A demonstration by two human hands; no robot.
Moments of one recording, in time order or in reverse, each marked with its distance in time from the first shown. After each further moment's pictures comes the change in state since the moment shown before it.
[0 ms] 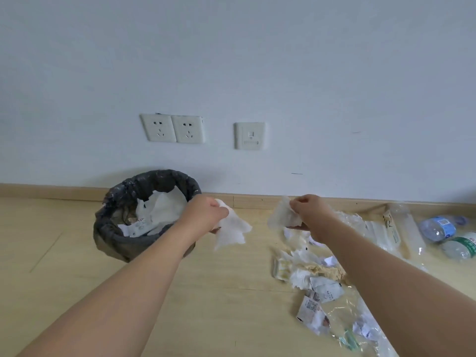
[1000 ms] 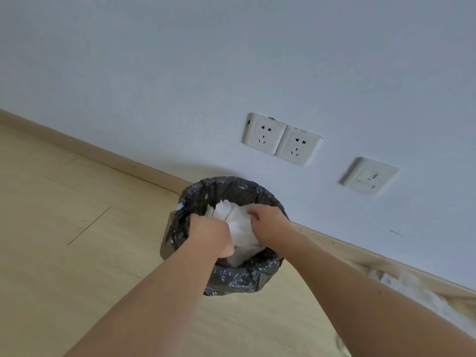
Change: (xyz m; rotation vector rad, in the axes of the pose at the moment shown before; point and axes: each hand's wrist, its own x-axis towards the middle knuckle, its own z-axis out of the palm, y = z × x) left_hand 0.083 -0.146 -0.132 1.063 -0.201 -0.116; right_hand 0.017 -0.076 0.309 -1.017 -0.327 -0.585
